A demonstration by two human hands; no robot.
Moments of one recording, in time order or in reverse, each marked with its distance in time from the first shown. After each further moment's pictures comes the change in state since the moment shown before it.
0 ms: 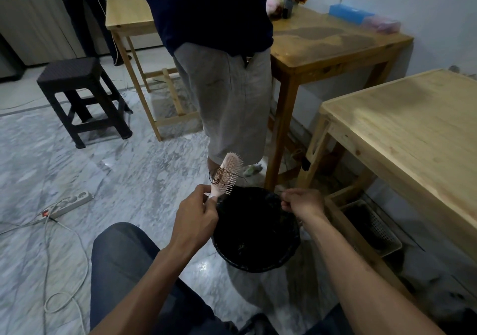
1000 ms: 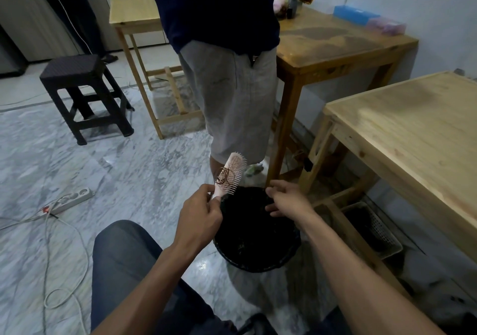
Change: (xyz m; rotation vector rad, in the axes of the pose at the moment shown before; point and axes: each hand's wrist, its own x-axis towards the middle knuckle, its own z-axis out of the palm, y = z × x) left_hand -0.001 0.000 0.001 0.017 0.020 0.017; right_hand -0.008 -0.013 0.028 -0.173 -0.187 -0.107
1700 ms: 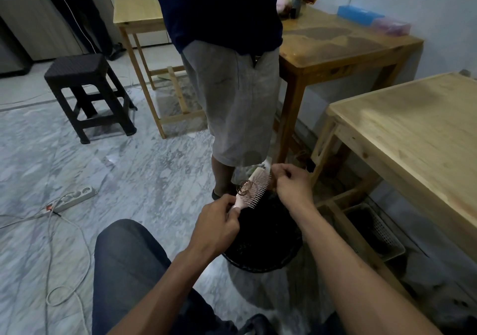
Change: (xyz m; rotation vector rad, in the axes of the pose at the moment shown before) left_hand -0.006 -0.003 0.022 0.041 -0.137 0.068; right_hand 0.000 -0.022 0.012 -0.027 0.343 -0.314
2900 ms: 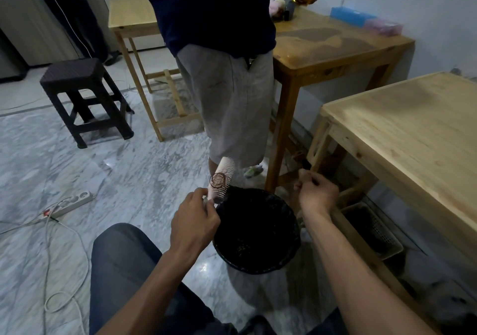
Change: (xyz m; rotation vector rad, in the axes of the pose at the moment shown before) left_hand 0.011 -0.022 -0.010 0.217 0.252 -0.055; right_hand -0.003 0.012 -0.037 0.340 0.329 0.266
